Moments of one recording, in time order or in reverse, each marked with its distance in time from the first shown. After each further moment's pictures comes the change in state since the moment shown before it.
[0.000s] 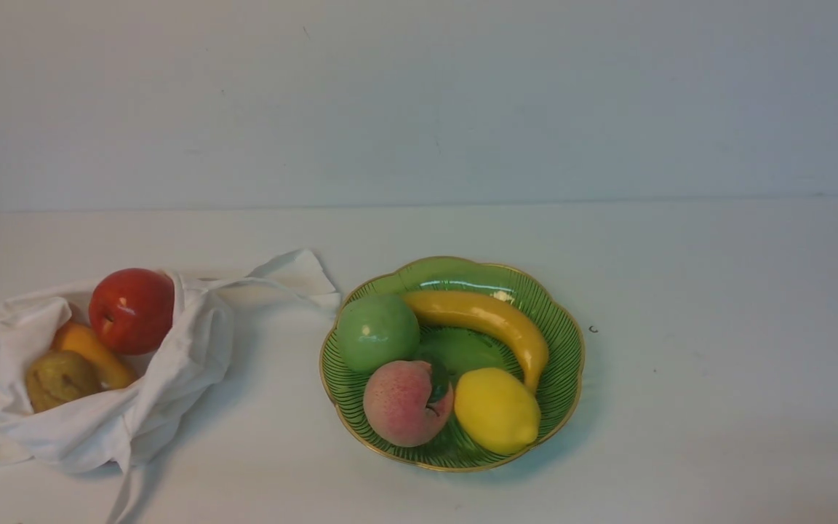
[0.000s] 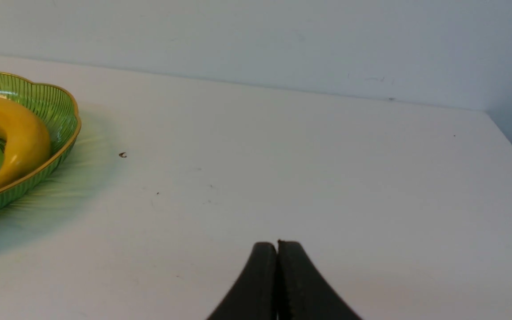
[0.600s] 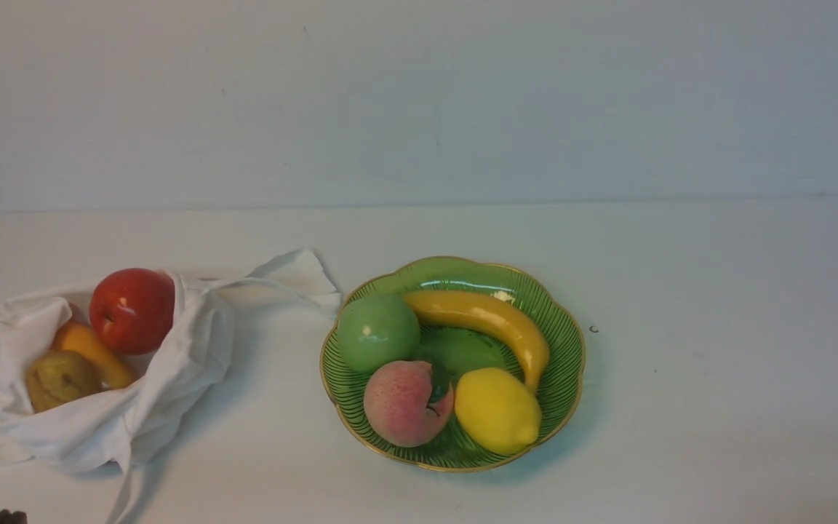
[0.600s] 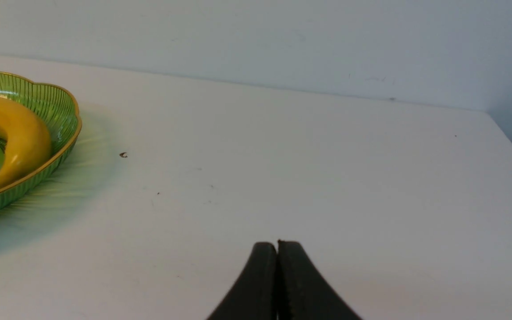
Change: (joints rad) right arm 0.000 0.000 0.000 0.000 0.000 0.000; left arm 0.000 0.000 0.001 0.072 -0.085 0.045
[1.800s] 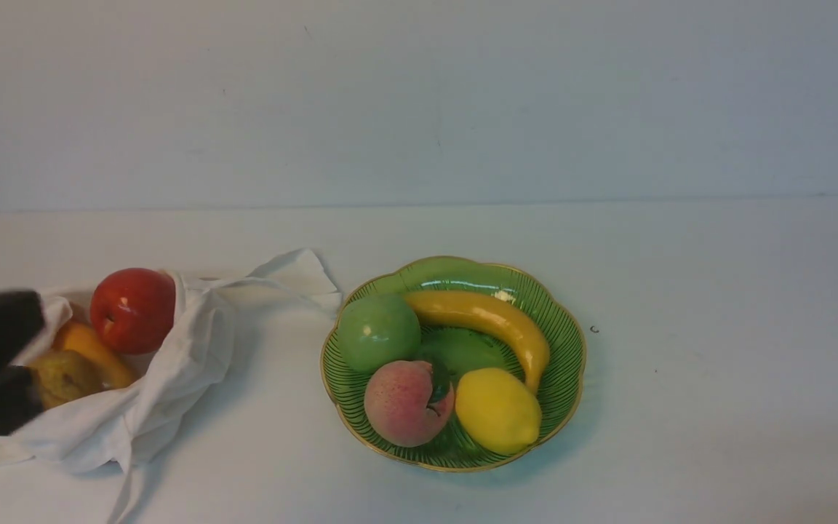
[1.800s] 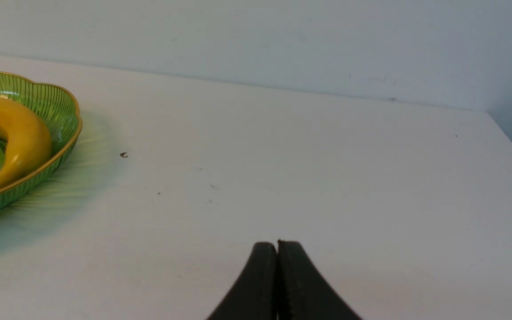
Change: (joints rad) right arm 0.000 0.000 0.000 0.000 0.000 0.000; left arm 0.000 0.723 -0.739 -0.319 0.387 0.063
